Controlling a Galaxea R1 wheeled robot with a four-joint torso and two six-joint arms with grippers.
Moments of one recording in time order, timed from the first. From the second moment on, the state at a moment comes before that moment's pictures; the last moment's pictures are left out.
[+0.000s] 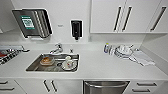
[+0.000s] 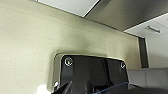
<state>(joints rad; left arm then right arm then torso) 1.40 2.00 -1.47 -0.13 -0.29 0.05 -1.36 2.16 -1.39 0.09 0.02 -0.06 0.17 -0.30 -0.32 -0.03</state>
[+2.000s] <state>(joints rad) 1.04 1.59 -0.94 -0.09 -0.11 -0.05 -1.20 2.03 -1.26 0.09 0.01 0.10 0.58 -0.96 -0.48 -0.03</state>
